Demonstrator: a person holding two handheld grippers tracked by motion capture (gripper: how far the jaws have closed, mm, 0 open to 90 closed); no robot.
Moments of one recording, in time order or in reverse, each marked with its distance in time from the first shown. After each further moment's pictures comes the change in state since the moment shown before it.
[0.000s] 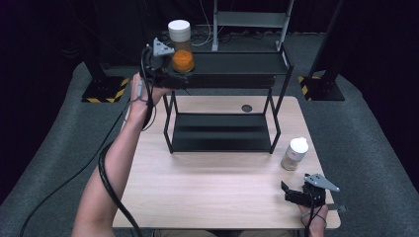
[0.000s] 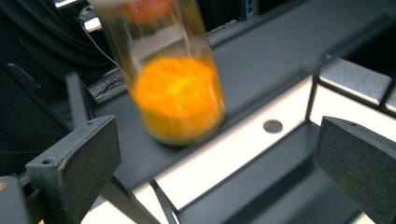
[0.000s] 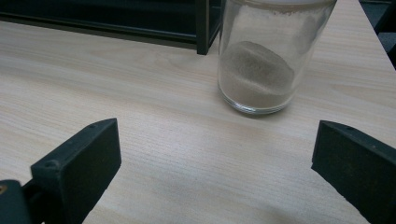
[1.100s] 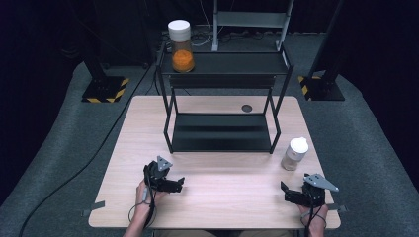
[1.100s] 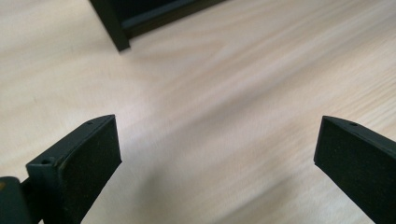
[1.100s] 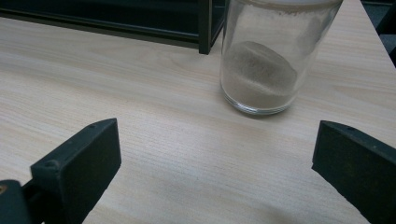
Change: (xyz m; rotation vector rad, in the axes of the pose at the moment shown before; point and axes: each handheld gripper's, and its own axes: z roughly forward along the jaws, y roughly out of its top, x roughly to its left) left arm -0.088 -0.249 0.024 0.346 -0.044 -0.209; right arm 0.001 0.001 0.001 0.005 0.003 -0.012
